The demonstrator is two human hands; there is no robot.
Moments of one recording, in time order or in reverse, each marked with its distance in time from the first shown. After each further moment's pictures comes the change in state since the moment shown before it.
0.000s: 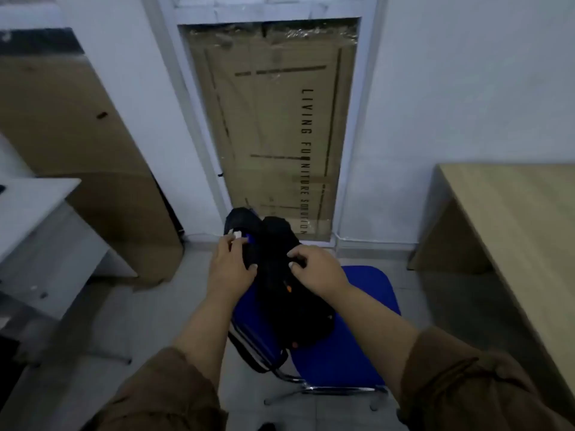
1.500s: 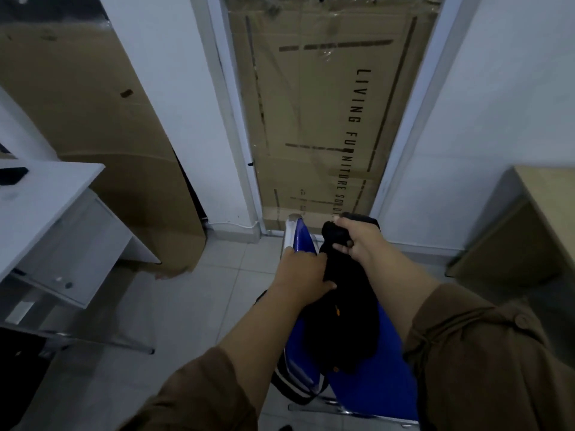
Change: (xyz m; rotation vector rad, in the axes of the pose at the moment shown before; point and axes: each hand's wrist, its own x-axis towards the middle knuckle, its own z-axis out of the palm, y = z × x) left_hand 0.077 0.020 0.002 0.401 -0.327 0.392; right_hand 0.166 -0.028 0.012 1.089 0.197 0.846
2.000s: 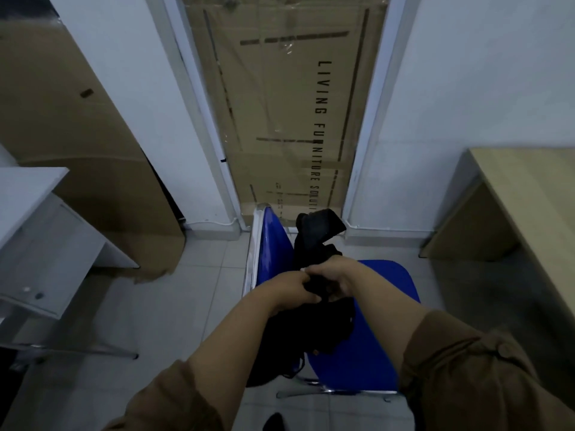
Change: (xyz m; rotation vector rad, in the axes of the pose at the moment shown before) left_hand -0.027 0.033 0.015 -0.820 -0.559 -0.287; right_hand -0.047 0.054 -0.068 -0.755 -0.270 0.237
